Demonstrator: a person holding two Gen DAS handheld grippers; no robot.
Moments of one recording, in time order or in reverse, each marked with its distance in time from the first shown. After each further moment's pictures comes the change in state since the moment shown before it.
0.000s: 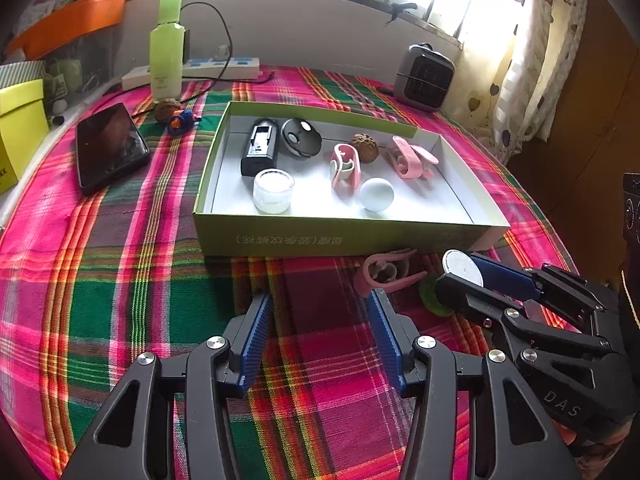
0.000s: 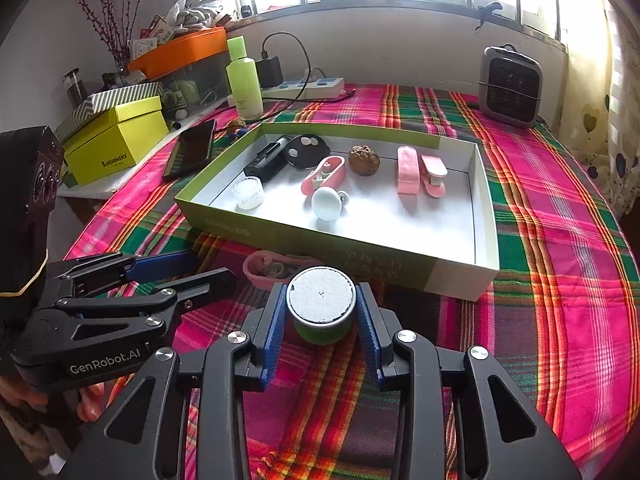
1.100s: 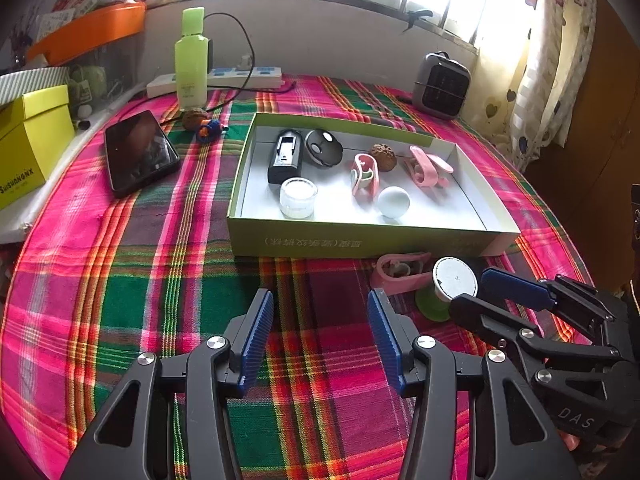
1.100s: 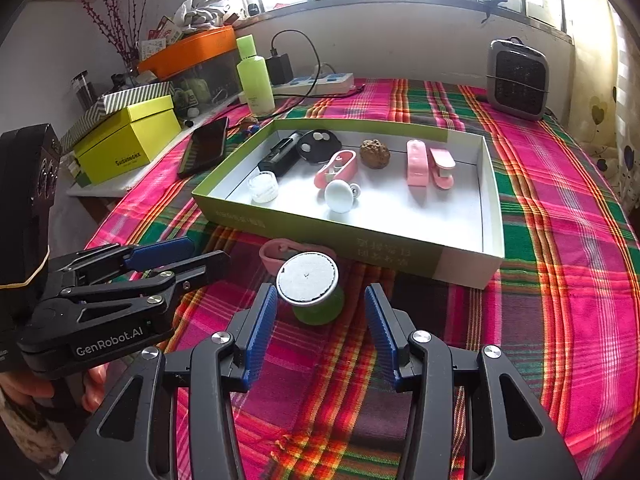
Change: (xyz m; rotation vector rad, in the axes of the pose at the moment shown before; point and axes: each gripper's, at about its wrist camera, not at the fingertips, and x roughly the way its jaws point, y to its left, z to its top) left arm -0.014 0.001 -0.002 -0.024 -0.022 0.088; right arm -0.003 0.005 -0.002 0.004 0.023 0.053
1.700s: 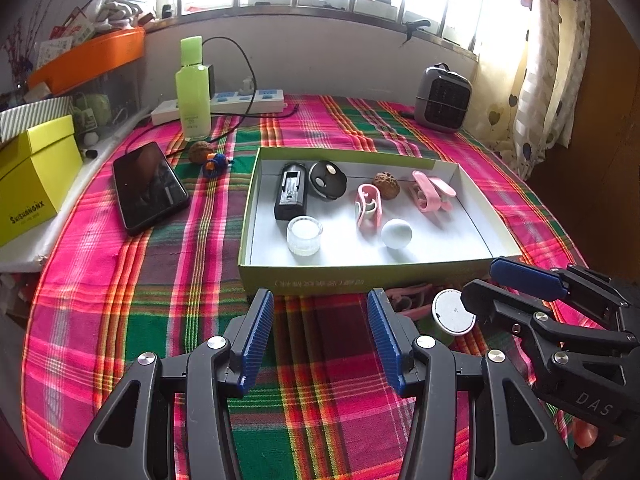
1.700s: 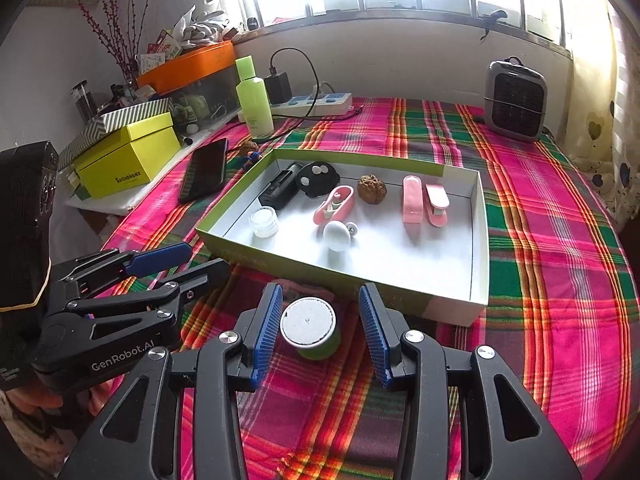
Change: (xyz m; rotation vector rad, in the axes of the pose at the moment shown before) left arm -0.011 -0.004 0.017 0.036 -0.043 0.039; right arm -0.015 -0.001 0.023 0.004 -0.037 -0.008
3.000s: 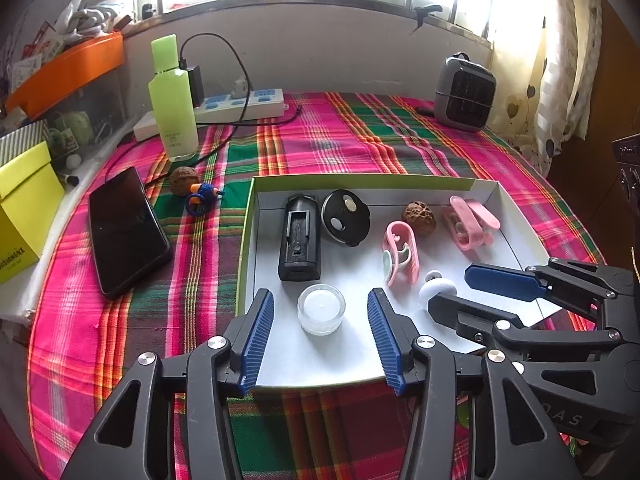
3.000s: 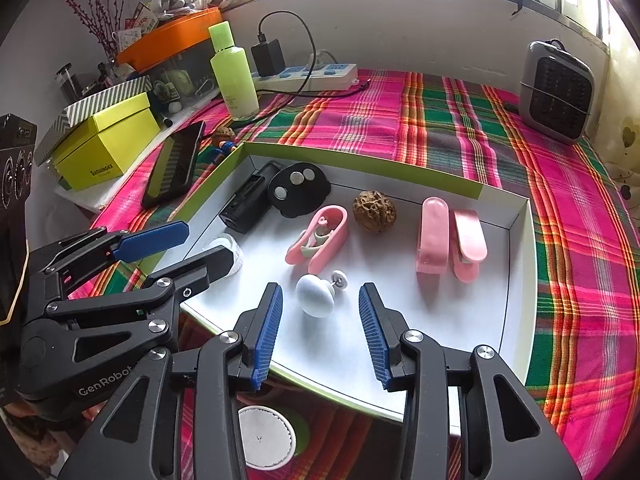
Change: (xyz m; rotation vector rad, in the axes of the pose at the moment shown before) left arm 0.051 0.008 0.046 0.039 0.026 0.035; right arm 0.073 -0.019 0.049 -0.029 0.126 0.027
